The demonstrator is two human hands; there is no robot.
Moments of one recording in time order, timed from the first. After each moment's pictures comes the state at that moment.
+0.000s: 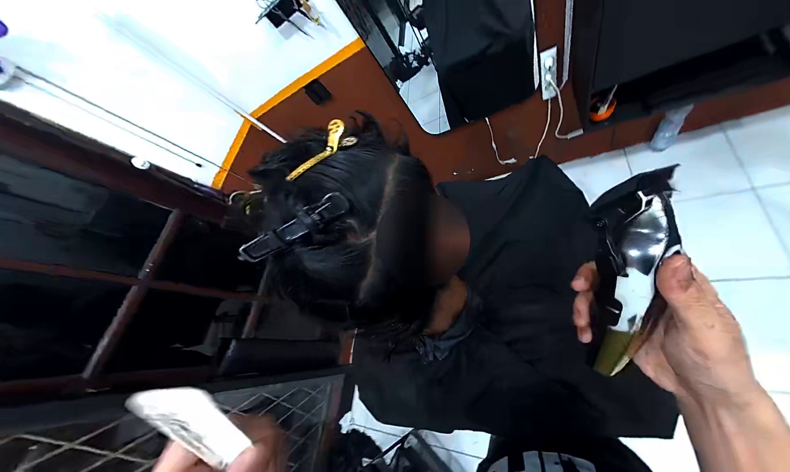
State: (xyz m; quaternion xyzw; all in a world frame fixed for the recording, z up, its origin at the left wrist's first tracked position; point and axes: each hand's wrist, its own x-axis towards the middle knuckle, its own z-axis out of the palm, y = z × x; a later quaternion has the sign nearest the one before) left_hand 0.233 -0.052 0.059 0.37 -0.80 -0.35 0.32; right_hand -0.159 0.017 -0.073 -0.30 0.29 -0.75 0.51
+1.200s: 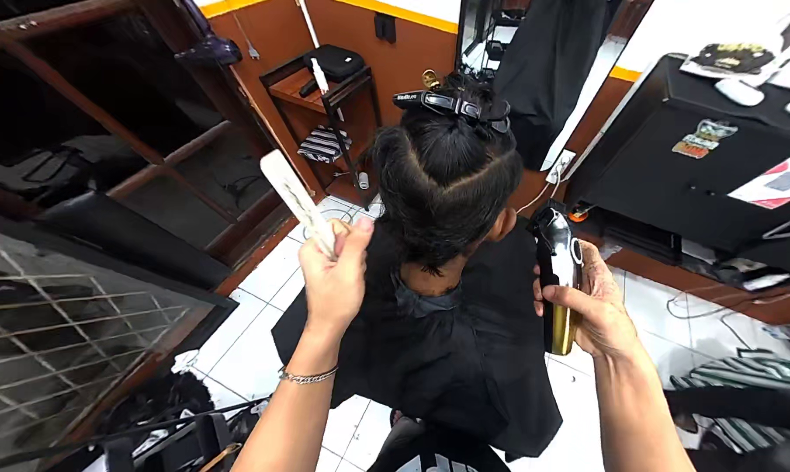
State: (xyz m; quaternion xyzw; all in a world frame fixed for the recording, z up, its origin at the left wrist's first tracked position) left_hand 0.132 -0.113 -0.040 0.39 -0.55 -0.36 0.64; right_hand -0.164 -0.036 -0.033 -0.43 0.47 -0.58 0.51
